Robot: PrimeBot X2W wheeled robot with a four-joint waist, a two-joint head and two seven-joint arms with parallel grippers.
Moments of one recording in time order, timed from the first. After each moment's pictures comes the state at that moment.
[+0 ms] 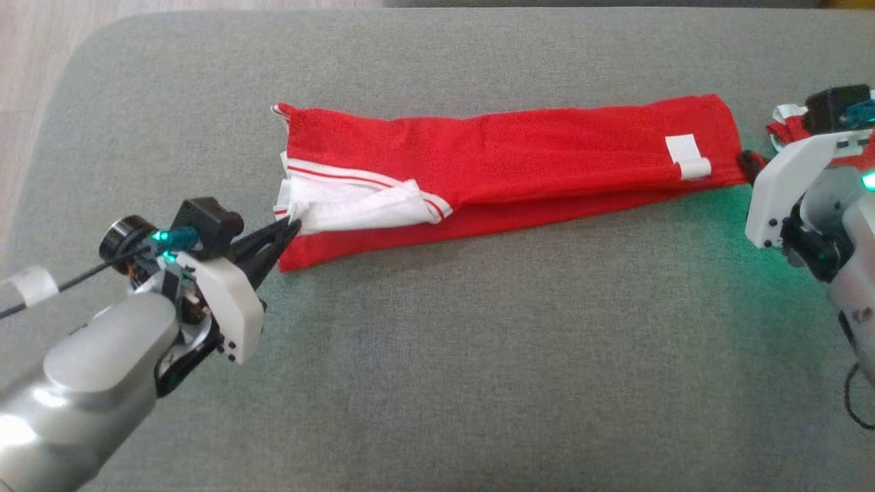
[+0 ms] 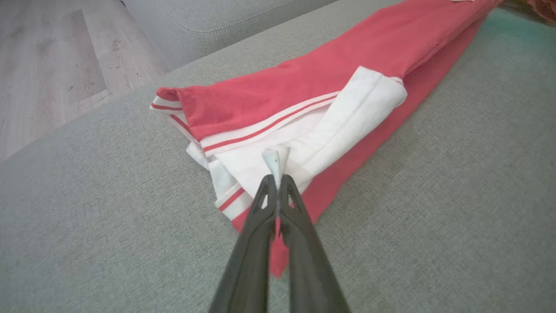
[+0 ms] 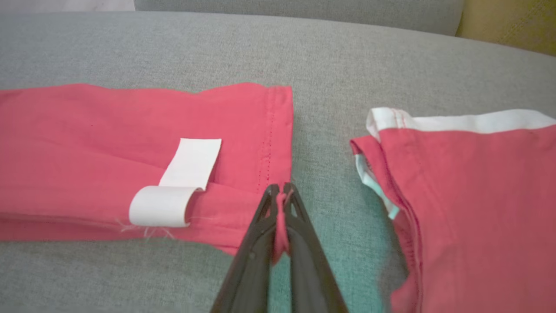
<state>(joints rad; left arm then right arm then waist) -0.82 0.60 -1.20 0.50 -0.85 -0.12 0.00 -0.84 -0.43 0.56 0.97 0.63 0.12 0.31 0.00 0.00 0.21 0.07</state>
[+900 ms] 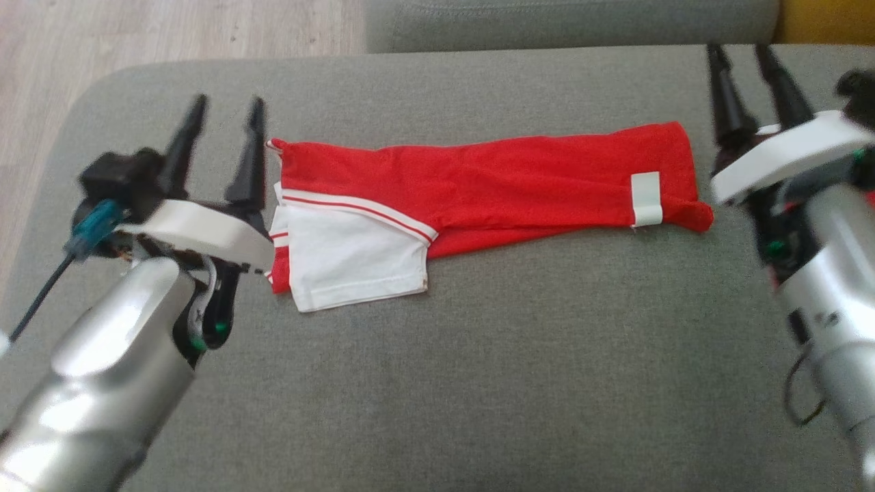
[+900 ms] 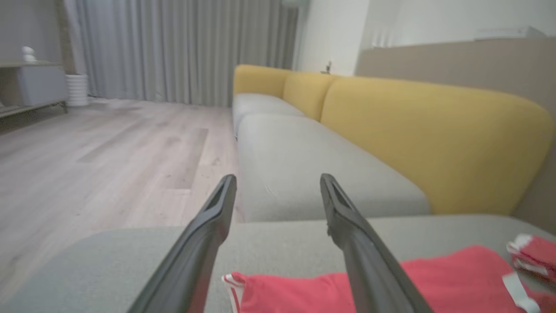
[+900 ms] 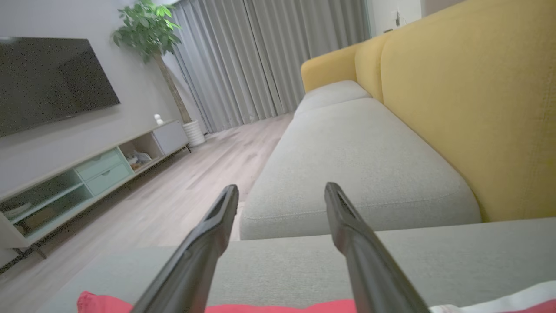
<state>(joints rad) -0.73 0.47 -0.85 0.40 -0.97 0.16 -0.25 -0.76 -0.36 0.47 0.71 0.80 0.12 -0.17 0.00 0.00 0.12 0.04</state>
